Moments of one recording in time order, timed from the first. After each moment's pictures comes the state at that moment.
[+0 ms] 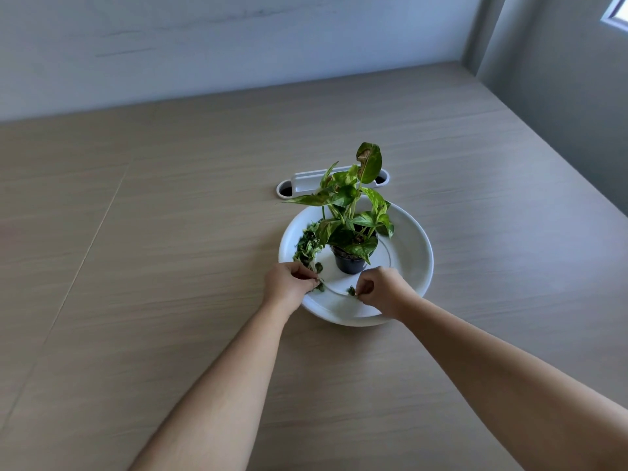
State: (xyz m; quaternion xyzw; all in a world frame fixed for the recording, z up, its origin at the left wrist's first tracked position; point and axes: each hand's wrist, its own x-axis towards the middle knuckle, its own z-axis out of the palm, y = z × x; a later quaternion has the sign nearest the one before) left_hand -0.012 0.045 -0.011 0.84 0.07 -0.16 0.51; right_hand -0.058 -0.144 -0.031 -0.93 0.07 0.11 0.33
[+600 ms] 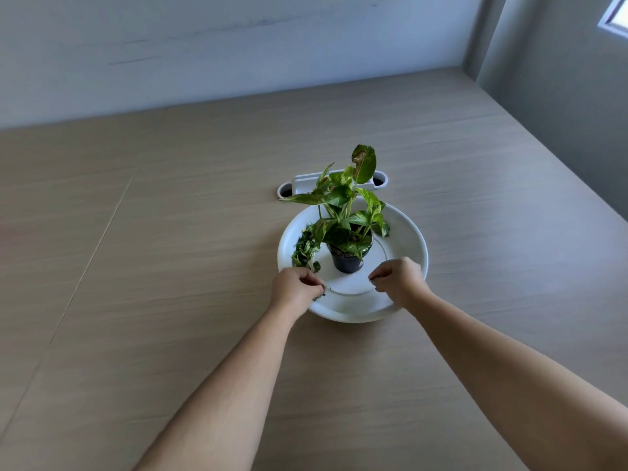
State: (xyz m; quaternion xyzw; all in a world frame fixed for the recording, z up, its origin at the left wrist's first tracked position) left_hand -0.033 0.030 -0.010 0.85 0.05 -0.17 0.49; right_hand -0.066 -0.168 -0.019 -0.87 0.22 0.06 0.44
